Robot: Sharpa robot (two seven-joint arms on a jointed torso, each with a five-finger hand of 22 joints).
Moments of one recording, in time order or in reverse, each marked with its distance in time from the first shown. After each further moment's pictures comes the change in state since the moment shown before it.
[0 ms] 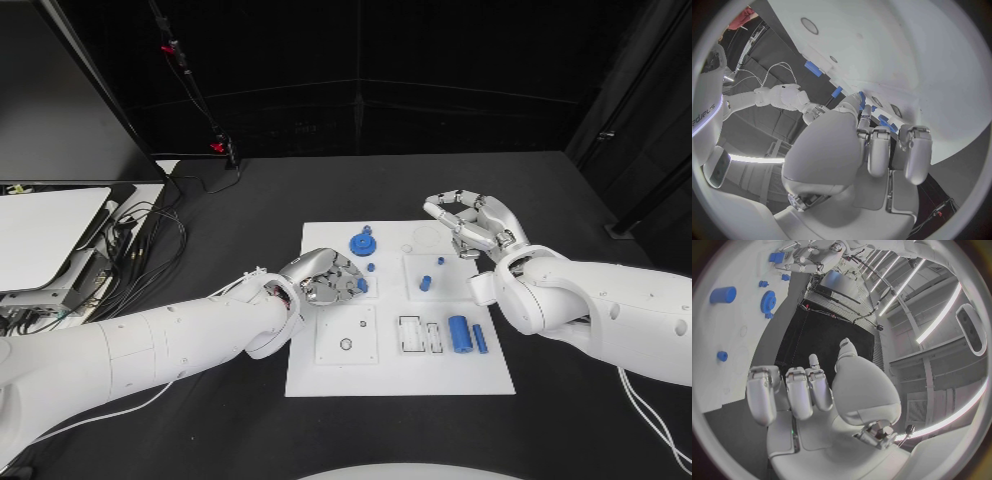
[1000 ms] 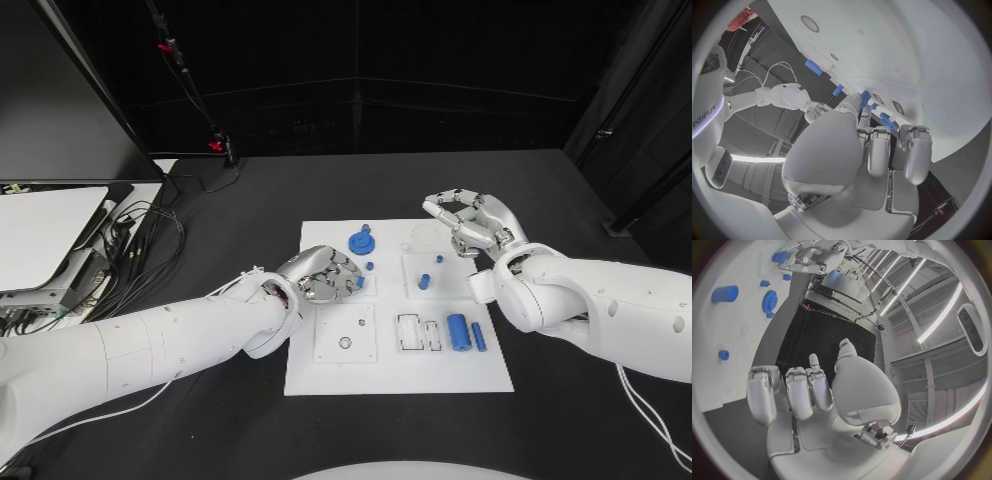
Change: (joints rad) left arm 0.000 -0.005 0.000 0.006 0.000 -0.019 0.014; left_hand 0.007 0.007 -0.006 0.006 0.000 -0.011 0.004 0.011 -0.003 0.000 0.000 0.000 0.000 0.000 0.000 0.000 0.000 0.000 0.000 0.000 0.000 0.000; right arm 0.000 0.000 0.000 -0.003 0.001 0.000 -0.011; right_hand 0.004 0.004 0.000 0.000 0.012 0.005 -0.002 0.000 -0.003 -0.004 0.004 0.000 0.000 0.000 0.000 0.000 0.000 0.000 0.000 0.000 0.000 0.000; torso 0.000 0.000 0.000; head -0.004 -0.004
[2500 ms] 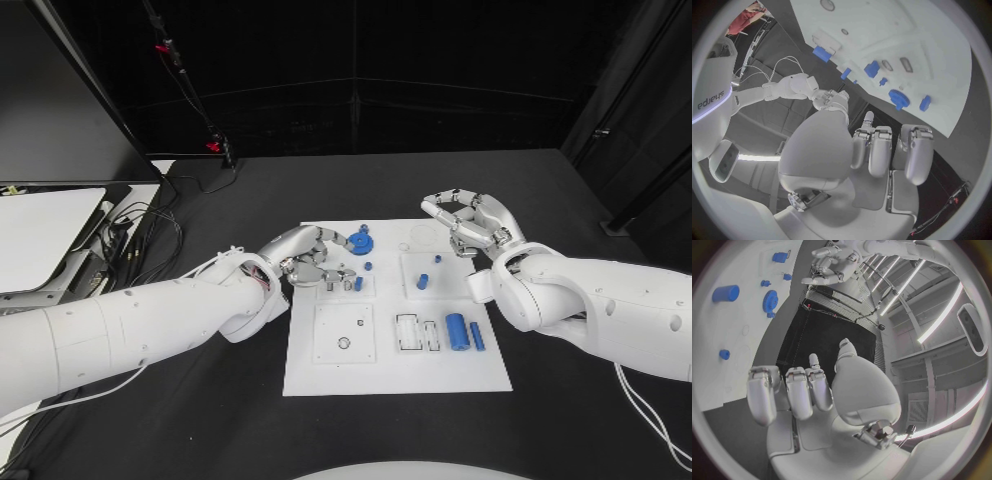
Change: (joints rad) left arm 0.111 -0.110 0.000 0.123 0.000 0.020 0.032; left_hand -0.181 -0.038 -0.146 0.024 0.049 -0.220 0.022 0.059 -0.017 -0.001 0.020 0.000 0.000 0.000 0.032 0.000 0.000 0.000 0.001 0.024 0.000 0.000; right arm 0.000 0.000 0.000 -0.001 0.000 -0.001 -0.005; right_hand 0.000 0.000 0.000 0.000 0.006 0.003 0.003 0.004 -0.003 0.000 0.000 0.000 0.000 0.000 0.000 0.000 0.000 0.000 0.000 0.000 0.000 0.000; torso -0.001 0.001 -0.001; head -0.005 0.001
